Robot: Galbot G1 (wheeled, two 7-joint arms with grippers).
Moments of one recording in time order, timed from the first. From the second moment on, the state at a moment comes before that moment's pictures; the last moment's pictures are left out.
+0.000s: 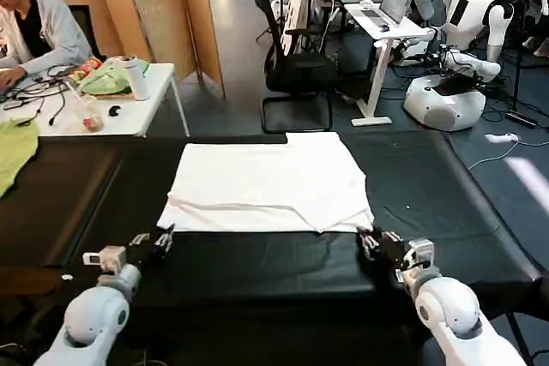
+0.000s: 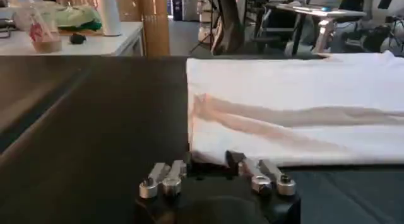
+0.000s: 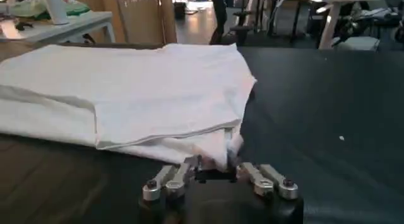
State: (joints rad) left arm 1.35 -1.08 -0.56 -1.84 -0.50 0.43 -0.04; right arm -1.28 0.99 0.42 1.92 0.56 -0.53 0.05
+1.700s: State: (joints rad) left arm 1.39 -0.99 -0.66 -2.15 -0.67 0.66 -0.20; right arm -1.12 0.97 0.46 2.02 0.65 -0.66 0.11
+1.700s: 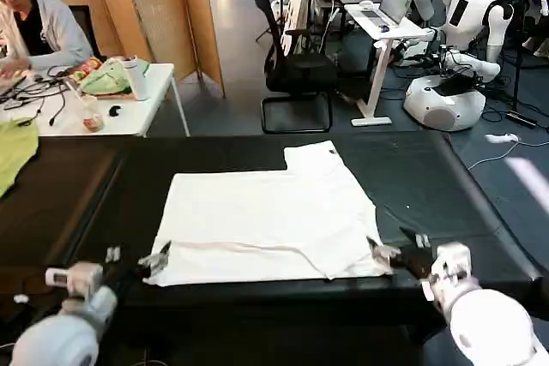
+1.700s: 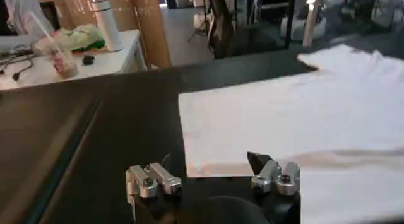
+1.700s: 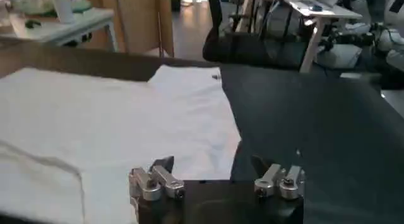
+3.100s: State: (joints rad) left arm 0.62 -1.06 -0.29 -1.30 -0.75 0.71 -0.12; right arm -0.35 1.34 0.17 0.98 0.45 -0.66 0.07
